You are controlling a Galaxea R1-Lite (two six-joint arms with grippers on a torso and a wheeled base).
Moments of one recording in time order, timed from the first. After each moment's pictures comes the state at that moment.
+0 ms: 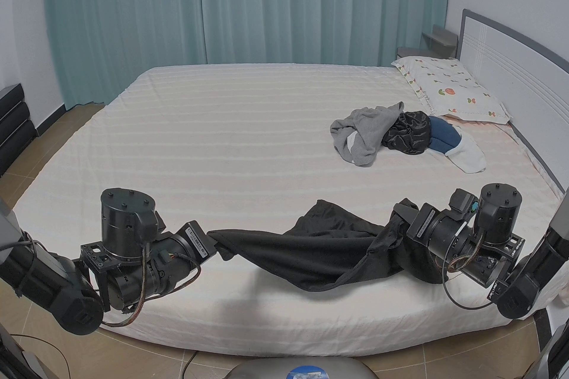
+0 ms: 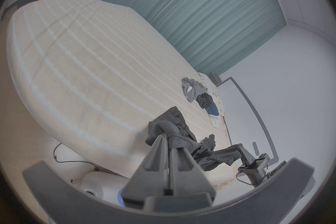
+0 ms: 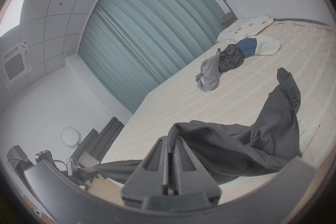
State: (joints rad) left arm -0.54 1.74 -0.46 -0.83 0.08 -0.94; right arm 0.48 1.88 -0.37 -1.34 -0.06 0.70
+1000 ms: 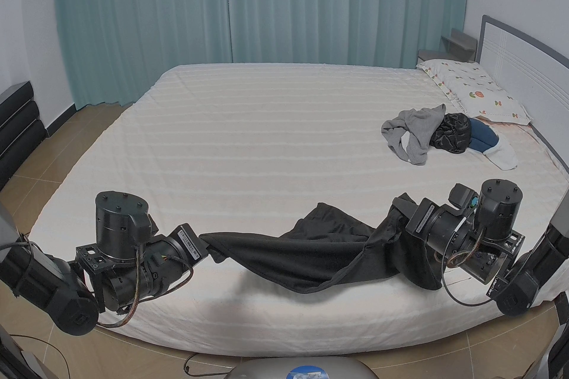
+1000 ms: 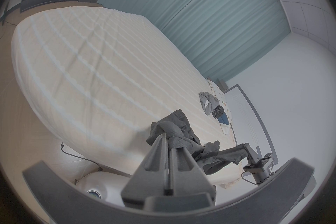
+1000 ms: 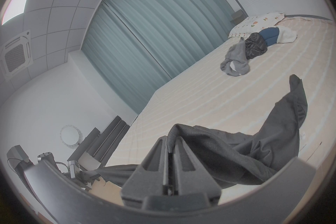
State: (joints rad) left arm -0.51 1.73 -0.43 -0.83 0.08 -0.94; right arm 0.48 1.88 -0.39 -1.35 -0.06 0.68
